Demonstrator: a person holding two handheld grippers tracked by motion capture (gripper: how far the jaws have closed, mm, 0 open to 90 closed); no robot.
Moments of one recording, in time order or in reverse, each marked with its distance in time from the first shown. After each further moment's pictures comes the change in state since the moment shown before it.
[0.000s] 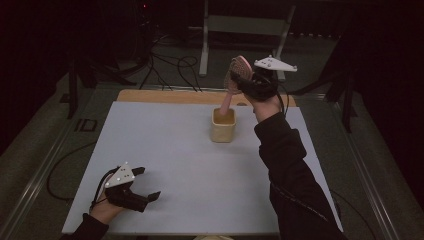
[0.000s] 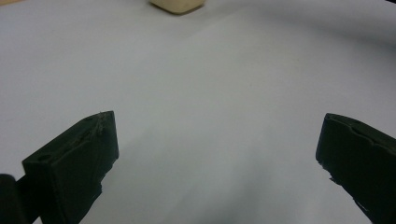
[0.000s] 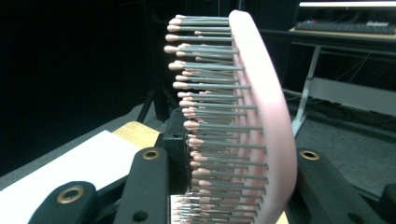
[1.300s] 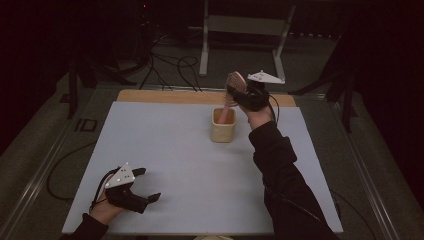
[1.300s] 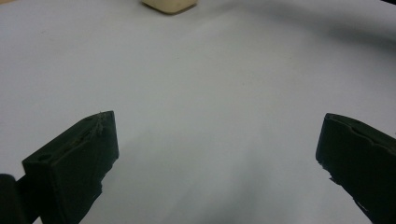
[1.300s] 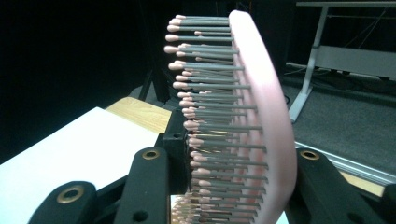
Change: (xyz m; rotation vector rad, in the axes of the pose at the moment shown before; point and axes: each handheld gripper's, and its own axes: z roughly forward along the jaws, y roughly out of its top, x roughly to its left) left arm -0.001 0.000 0.000 0.001 -0.022 0.011; right arm -0.012 -0.052 0.030 0.083 -0.002 0.057
